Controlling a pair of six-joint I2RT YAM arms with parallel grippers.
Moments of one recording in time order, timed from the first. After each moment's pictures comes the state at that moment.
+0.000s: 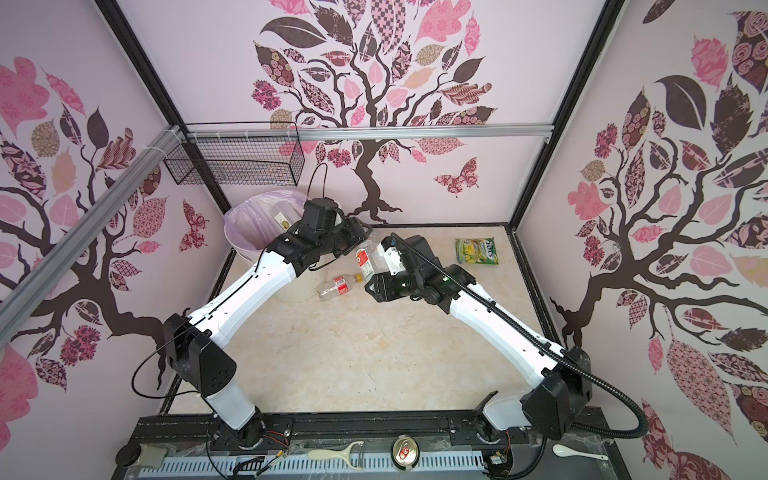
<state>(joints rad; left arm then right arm) -0.56 1.72 1.72 -0.50 0.10 -0.95 0.65 1.39 1.33 -0.63 -0.29 0.37</state>
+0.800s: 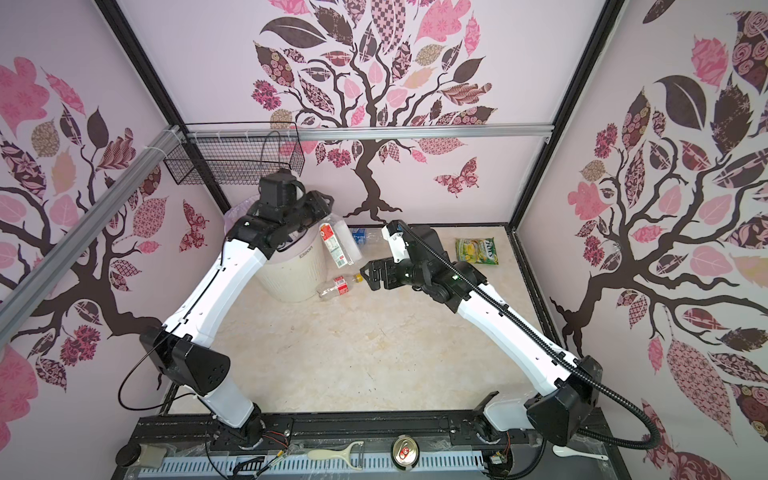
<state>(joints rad) -0.34 1.68 1.93 -0.60 -0.02 -0.74 0.65 1.35 1.41 -0.59 -0.19 0.36</state>
